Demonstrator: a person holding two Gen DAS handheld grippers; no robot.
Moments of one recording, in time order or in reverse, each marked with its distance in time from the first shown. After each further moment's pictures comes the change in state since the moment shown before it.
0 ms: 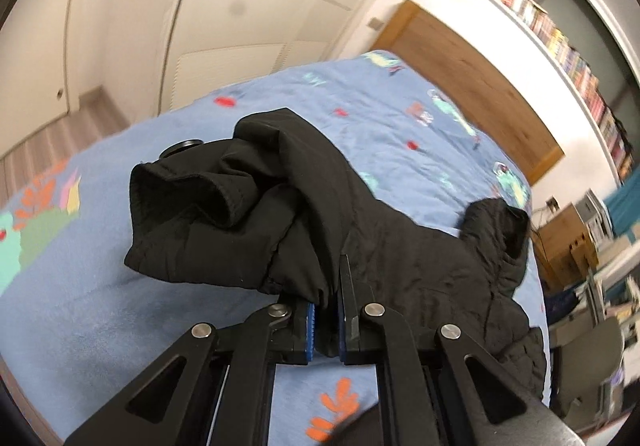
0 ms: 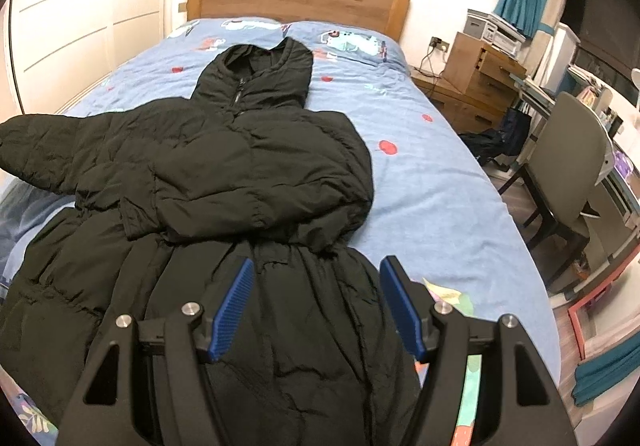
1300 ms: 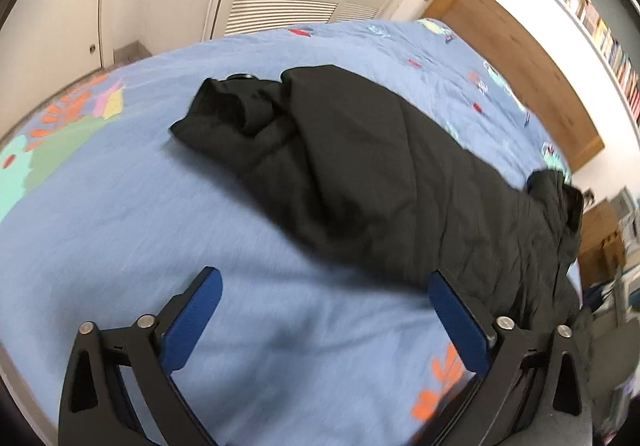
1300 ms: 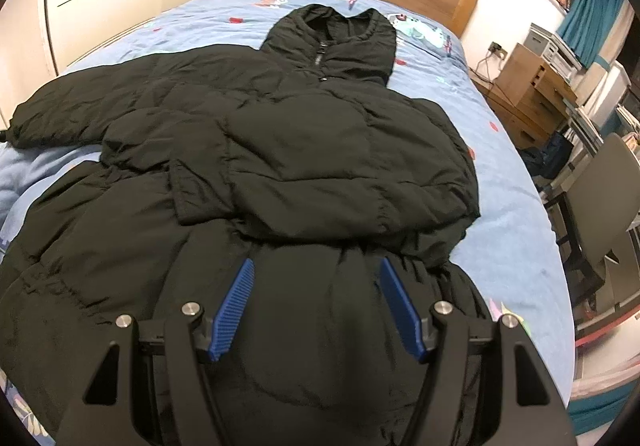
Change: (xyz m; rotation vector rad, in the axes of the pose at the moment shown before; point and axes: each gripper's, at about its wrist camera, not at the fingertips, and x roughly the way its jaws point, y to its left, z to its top) left arm 0.062 0.091 -0.059 -0.114 0.122 0.115; right arm 0.064 0.106 0.007 -0.183 0.100 0.071
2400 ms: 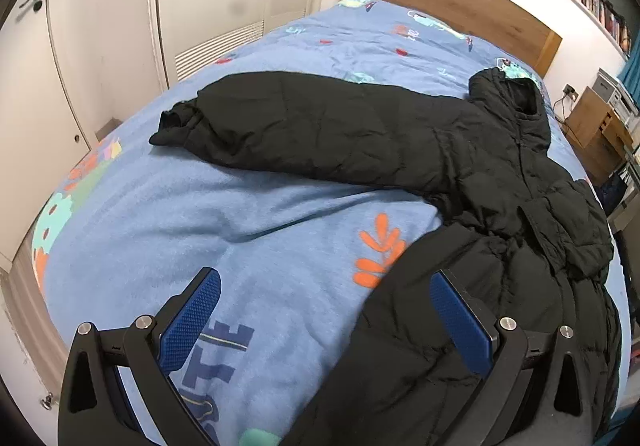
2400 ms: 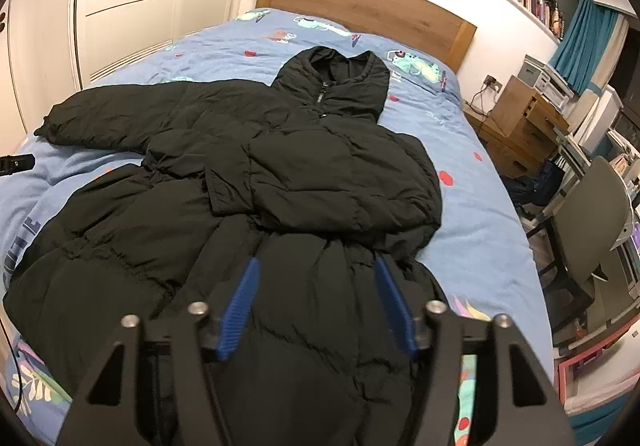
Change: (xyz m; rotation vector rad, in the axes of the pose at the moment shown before) left arm -0.085 -0.096 -0.115 0.375 -0.019 0.097; right arm -0.085 -0.003 -0.024 -0.053 -0.118 0.005
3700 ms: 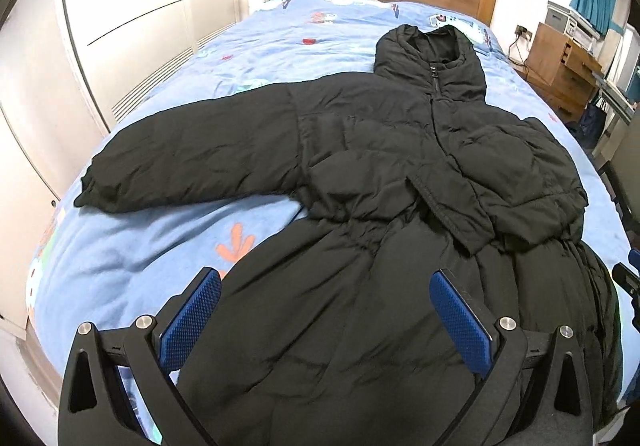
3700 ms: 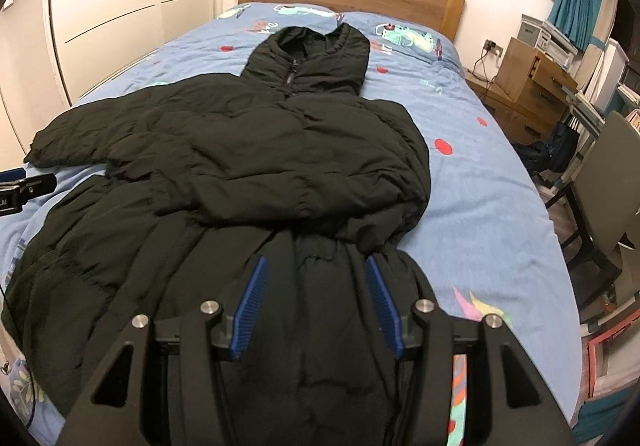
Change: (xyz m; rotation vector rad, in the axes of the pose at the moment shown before) left arm -0.004 -0.171 -0.011 0.237 0.008 -0.016; right arm 0.046 -0.076 -0.013 0.113 0.032 0.078
